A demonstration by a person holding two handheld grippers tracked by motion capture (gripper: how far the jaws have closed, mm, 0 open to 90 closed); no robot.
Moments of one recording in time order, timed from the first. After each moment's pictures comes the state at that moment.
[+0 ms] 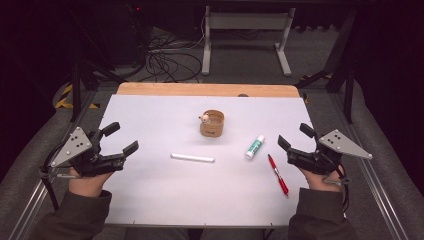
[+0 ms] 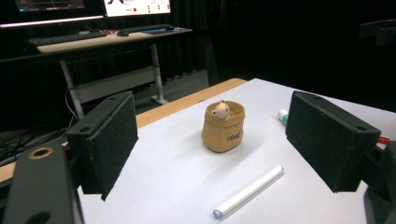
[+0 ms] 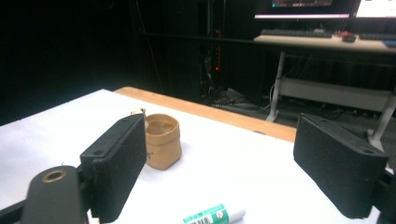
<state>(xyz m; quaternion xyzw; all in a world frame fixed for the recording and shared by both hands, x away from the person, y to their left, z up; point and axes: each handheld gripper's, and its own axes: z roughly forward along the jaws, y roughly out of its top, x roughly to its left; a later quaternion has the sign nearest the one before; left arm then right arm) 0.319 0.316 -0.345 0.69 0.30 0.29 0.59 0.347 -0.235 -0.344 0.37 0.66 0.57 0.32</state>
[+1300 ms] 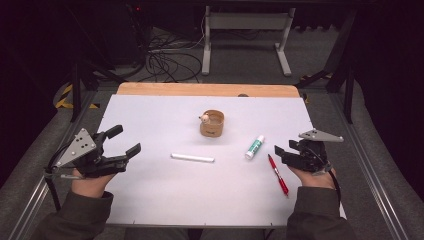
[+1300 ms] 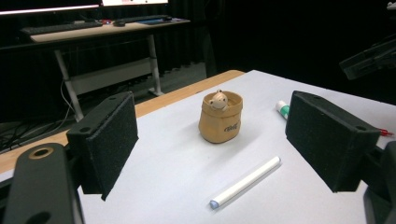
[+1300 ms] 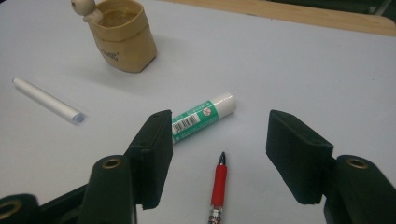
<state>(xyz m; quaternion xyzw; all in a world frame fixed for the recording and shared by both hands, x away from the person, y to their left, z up) 0.322 0.312 -0.352 0.70 0.30 0.28 0.58 0.375 -0.227 -0.371 0.48 0.74 0.40 0.23</state>
